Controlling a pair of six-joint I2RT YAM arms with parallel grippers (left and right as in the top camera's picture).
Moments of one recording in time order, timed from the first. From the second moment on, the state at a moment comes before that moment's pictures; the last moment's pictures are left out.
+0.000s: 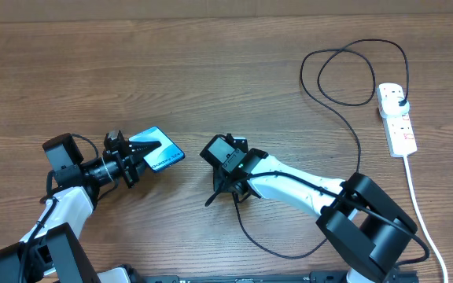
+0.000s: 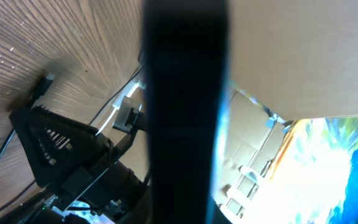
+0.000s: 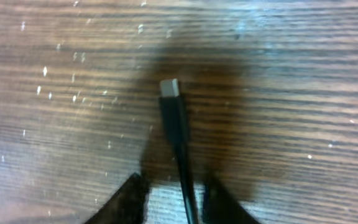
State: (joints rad) left arm 0.37 1.48 0.55 0.08 1.38 -1.33; right arm 0.86 1.88 1.12 -0.55 0.05 0.84
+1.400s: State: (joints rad) left arm 0.16 1.48 0.55 0.44 1.31 -1.24; right arm 0.72 1.18 1.13 -0.99 -0.37 0.57
